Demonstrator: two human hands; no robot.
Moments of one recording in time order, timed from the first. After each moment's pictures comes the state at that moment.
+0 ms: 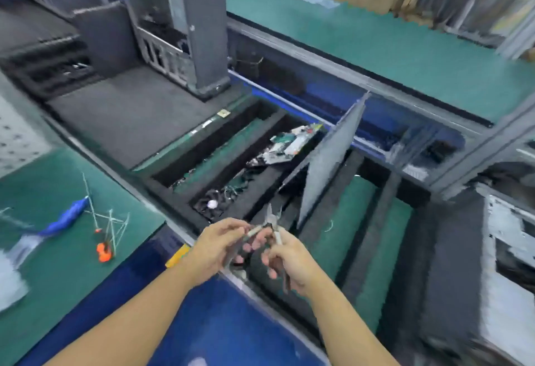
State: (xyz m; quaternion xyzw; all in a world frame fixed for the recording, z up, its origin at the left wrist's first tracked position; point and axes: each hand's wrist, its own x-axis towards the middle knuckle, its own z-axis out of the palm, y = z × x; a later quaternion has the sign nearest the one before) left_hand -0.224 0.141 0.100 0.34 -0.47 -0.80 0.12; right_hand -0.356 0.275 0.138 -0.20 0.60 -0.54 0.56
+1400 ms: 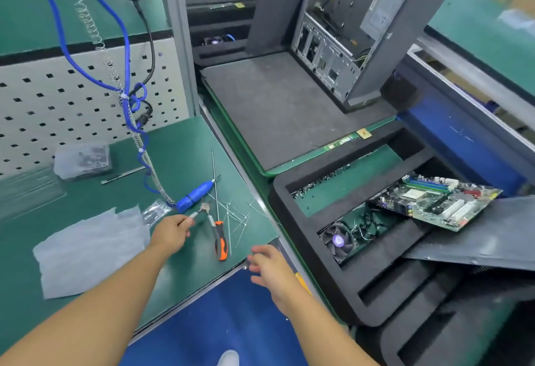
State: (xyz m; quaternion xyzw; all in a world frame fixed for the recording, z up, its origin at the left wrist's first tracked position) left_hand 0.069 -0.104 -0.014 0.69 -0.56 -0.44 0.13; right_hand -0.144 0.032 0.040 -0.22 0.70 -0.29 0.61
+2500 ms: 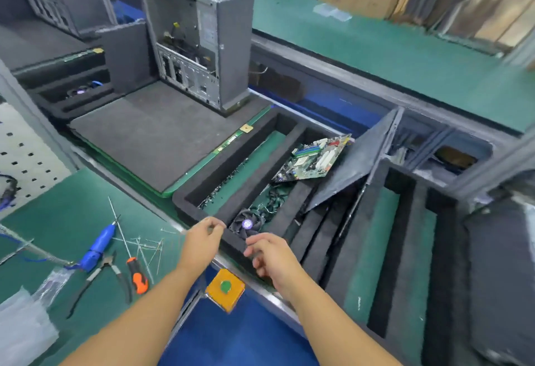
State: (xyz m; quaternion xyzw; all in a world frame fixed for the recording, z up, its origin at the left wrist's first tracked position) left_hand -0.156 0.003 0.066 0.48 -0.71 -0.49 0.18; right_hand -0.268 0.141 0.113 -0.09 0.68 -0.51 0.51
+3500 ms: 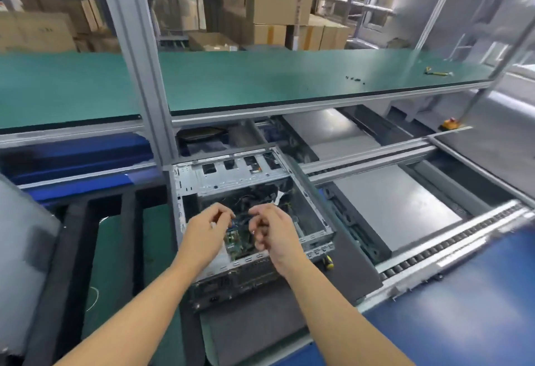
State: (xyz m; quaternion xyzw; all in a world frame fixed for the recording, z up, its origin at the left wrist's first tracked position) left_hand -0.538 0.518 0.200 -0.05 -0.85 -0.53 0.04; right_hand -0.526 0.683 0.217 0.08 0.60 -0.80 0.07
